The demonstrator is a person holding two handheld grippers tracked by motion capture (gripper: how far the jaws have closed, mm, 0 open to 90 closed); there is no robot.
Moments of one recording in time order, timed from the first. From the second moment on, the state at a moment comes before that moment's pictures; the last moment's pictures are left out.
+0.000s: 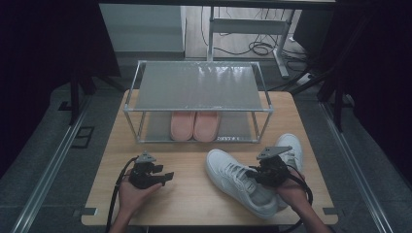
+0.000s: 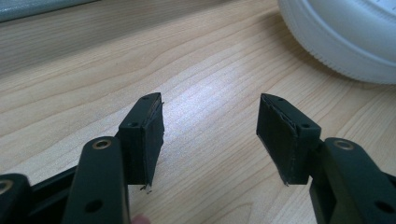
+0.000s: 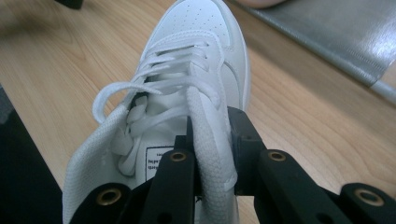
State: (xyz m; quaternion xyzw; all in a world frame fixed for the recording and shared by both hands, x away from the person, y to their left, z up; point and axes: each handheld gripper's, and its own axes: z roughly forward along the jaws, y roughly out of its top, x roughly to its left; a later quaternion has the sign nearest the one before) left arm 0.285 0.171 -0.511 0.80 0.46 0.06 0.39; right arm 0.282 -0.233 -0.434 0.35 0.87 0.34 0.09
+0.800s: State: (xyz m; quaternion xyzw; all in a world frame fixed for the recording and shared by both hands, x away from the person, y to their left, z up) left arm 0.285 0.171 -0.511 0.80 0.46 0.06 0.39; right arm 0.286 -0.221 -0.387 0.32 0.84 0.41 0.11
